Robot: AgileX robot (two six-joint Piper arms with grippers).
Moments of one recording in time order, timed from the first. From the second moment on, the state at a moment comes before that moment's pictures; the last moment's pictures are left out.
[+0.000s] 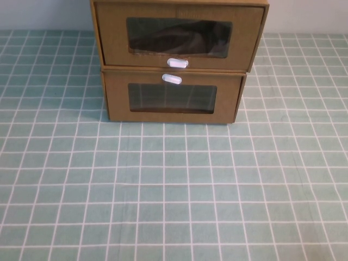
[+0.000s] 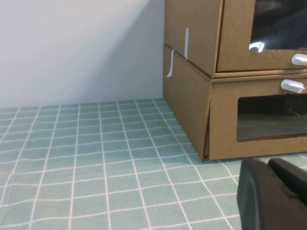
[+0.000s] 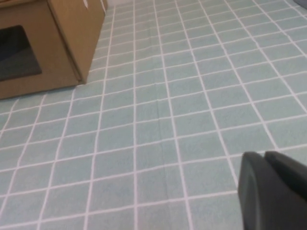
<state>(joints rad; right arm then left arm) 0.06 -0.02 0.03 -0.01 0.33 0.19 -0.21 0.04 0.03 -0.65 0.02 0.65</state>
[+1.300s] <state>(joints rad) 0.05 -0.02 0.03 0.20 0.35 -0.07 -0.19 0.02 0.03 -0.24 0.07 0.38</state>
